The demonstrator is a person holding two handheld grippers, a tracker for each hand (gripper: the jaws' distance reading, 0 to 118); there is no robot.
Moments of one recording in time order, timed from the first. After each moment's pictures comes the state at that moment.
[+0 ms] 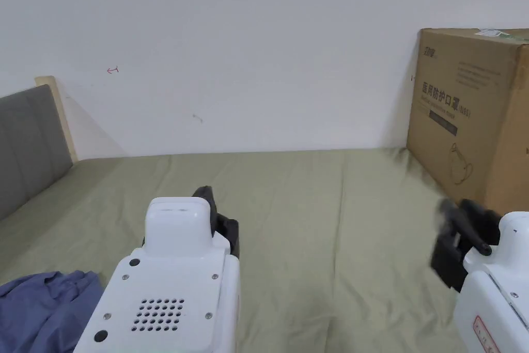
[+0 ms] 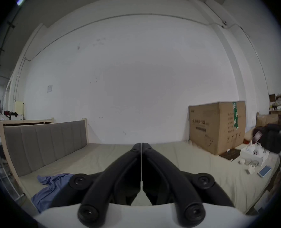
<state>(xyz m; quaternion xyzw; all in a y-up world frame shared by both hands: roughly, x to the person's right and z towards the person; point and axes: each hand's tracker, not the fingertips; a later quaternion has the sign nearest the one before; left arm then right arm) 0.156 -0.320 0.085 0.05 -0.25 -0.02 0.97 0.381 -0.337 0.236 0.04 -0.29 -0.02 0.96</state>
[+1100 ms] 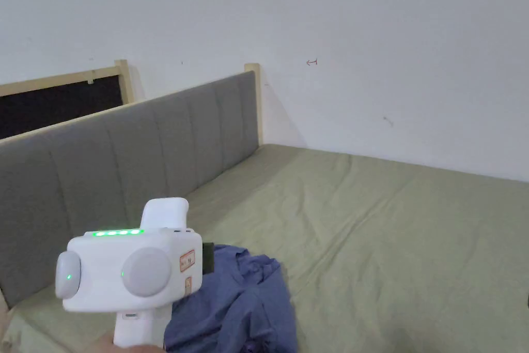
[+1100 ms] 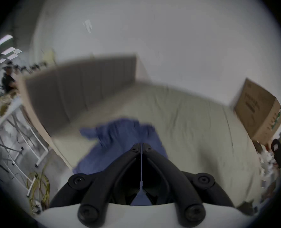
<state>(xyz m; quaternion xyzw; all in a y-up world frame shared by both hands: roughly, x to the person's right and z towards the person) -0.088 -0.337 -0.139 -0.36 -0.10 0.02 0.93 0.306 -0.353 0.080 -0.11 -0.06 -0.07 0.99</state>
